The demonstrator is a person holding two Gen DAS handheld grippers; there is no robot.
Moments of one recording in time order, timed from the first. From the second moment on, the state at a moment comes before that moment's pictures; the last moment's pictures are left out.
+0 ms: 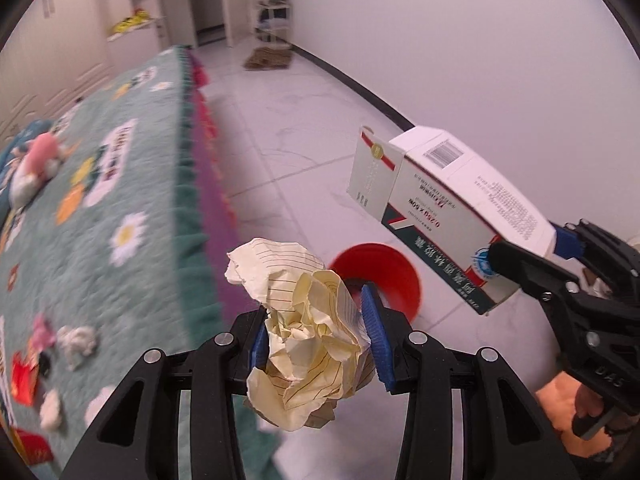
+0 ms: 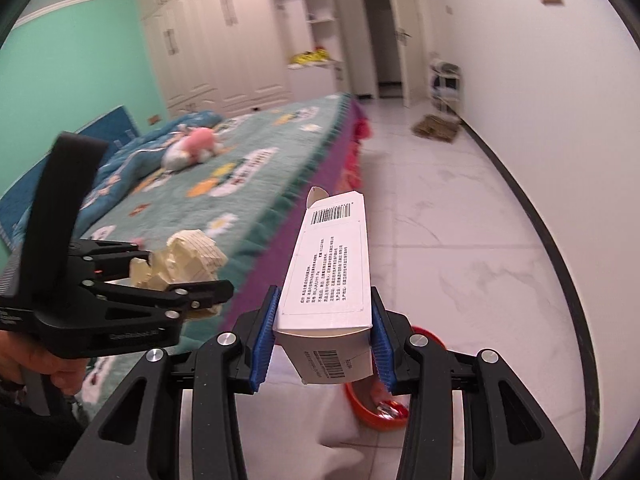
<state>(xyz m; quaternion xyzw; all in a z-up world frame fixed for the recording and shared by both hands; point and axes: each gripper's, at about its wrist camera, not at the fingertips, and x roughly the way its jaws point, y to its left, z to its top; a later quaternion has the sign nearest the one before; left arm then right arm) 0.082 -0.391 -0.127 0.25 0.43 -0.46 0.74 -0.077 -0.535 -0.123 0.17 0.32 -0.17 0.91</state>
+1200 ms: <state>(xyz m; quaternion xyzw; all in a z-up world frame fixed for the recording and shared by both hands) 0.074 -0.548 -0.287 0.33 0.51 -0.48 0.63 -0.081 -0.655 -0.270 0.28 0.40 -0.23 0.84</state>
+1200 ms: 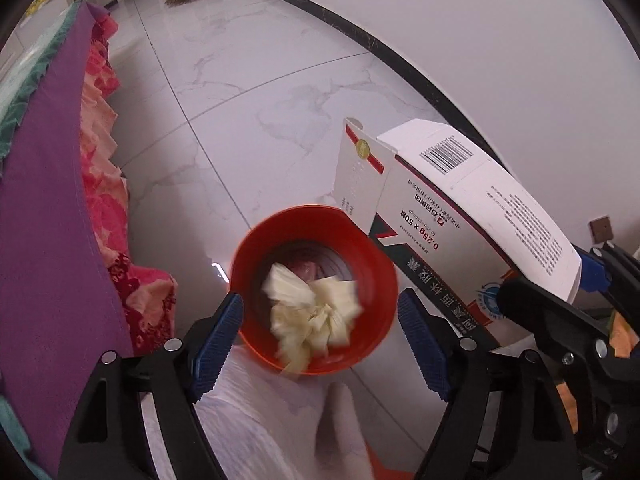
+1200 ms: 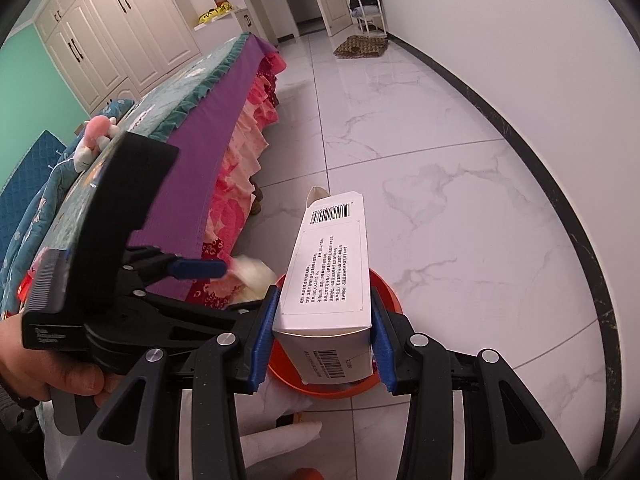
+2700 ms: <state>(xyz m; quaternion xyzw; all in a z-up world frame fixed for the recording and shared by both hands) 0.108 -0.353 -0.141 0.21 0.43 -0.38 0.79 -0.028 -0.516 -0.139 0.19 0.34 -0.11 0.91</state>
